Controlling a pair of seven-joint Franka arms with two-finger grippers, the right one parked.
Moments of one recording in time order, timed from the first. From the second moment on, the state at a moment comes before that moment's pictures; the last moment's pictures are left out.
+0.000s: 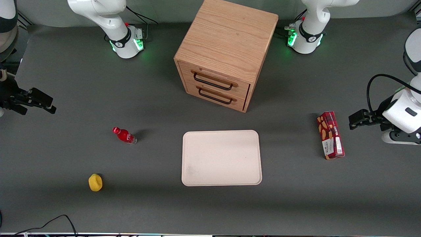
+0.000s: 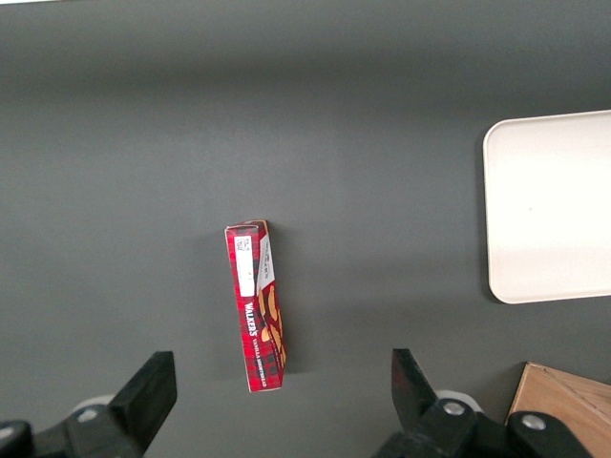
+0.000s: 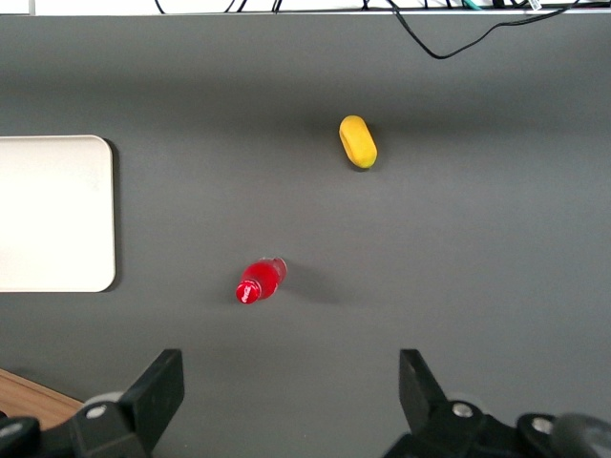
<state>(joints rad) -0.09 0.22 0.02 -1.43 0.00 1.70 -0.01</state>
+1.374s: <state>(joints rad) -0.09 0.29 0.03 -1.46 0.01 1.70 0.03</state>
